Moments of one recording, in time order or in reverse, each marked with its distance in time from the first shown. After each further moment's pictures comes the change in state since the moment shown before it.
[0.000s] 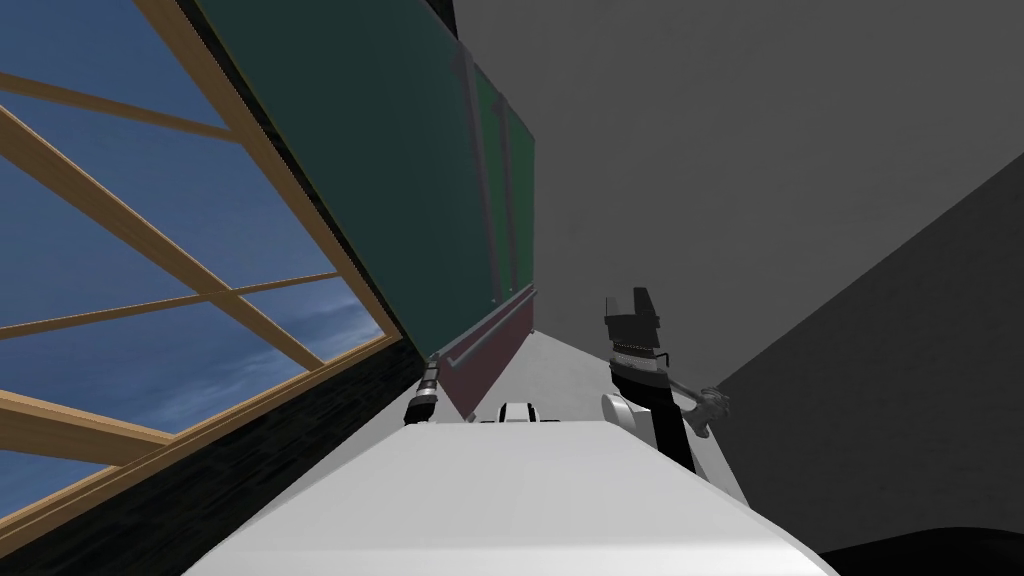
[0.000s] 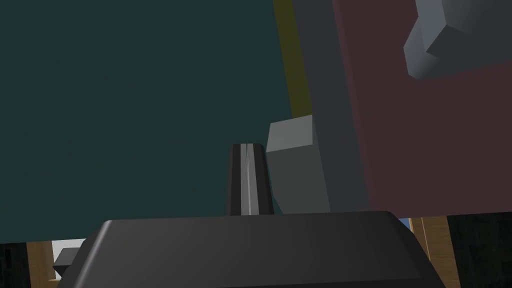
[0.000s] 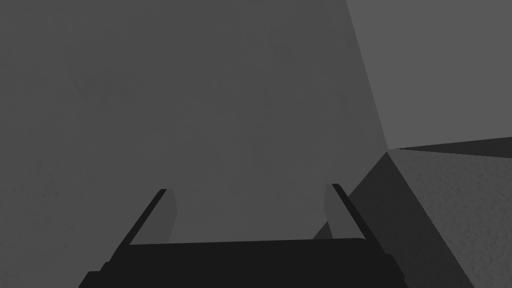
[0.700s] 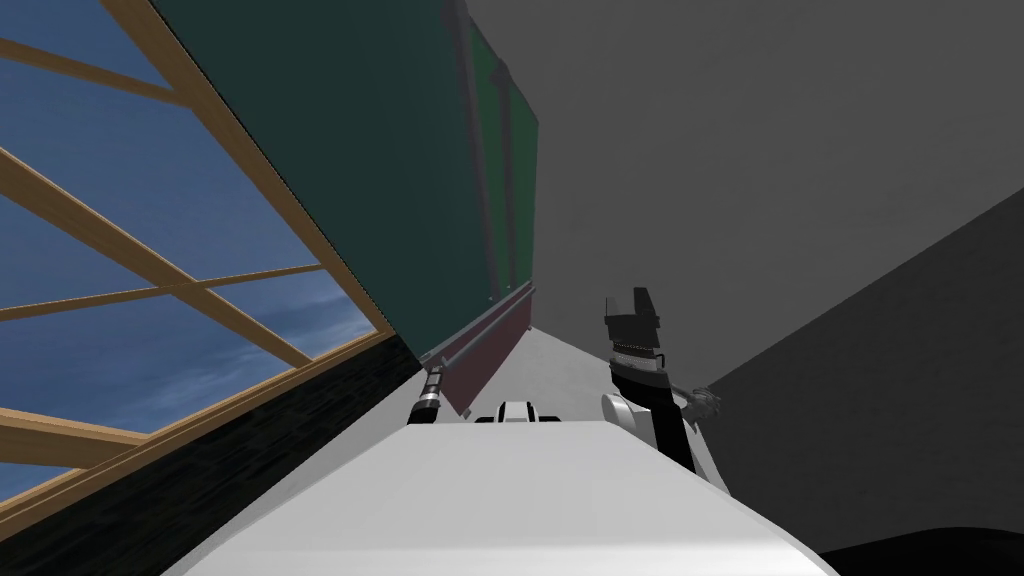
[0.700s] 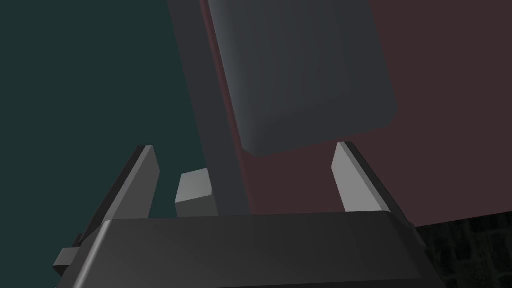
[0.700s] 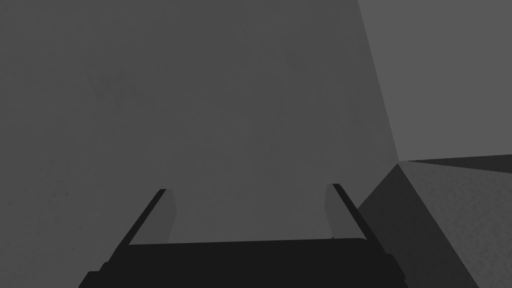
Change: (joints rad) left arm -0.005 -0.011 -0.012 0.069 0.010 0.060 0.015; right arm 0.000 0.000 0.000 0.000 0.000 0.000 0.000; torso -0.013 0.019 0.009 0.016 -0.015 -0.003
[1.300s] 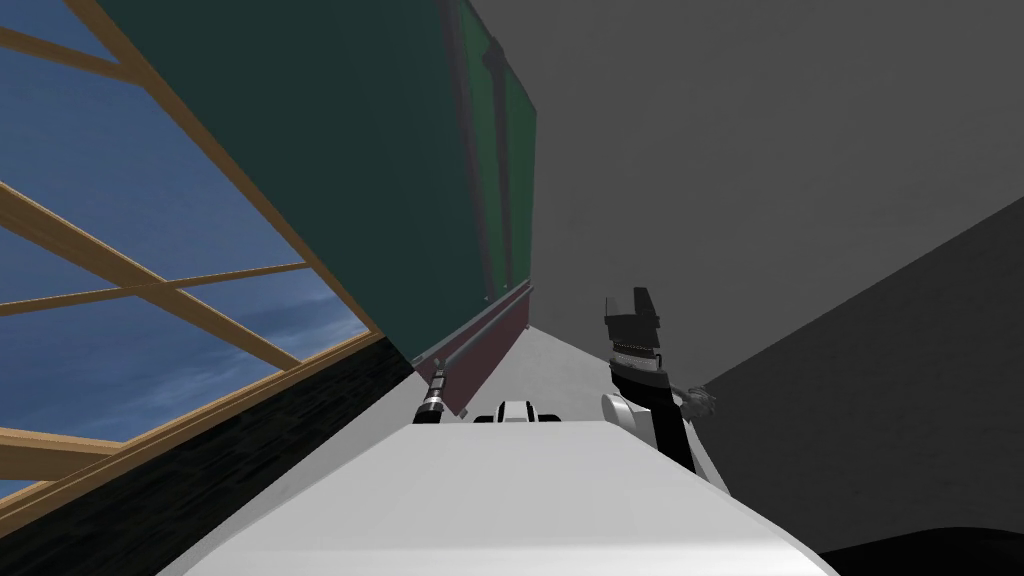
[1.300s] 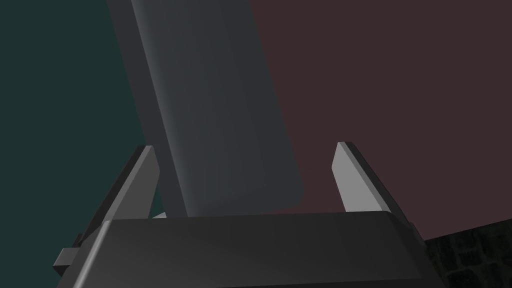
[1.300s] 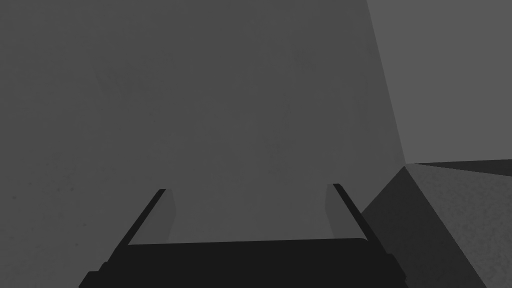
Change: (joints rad) left arm 0.007 -0.021 -0.016 0.024 0.005 0.061 0.014; right arm 0.000 0.000 0.000 0.000 0.000 0.000 0.000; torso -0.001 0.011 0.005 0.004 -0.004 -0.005
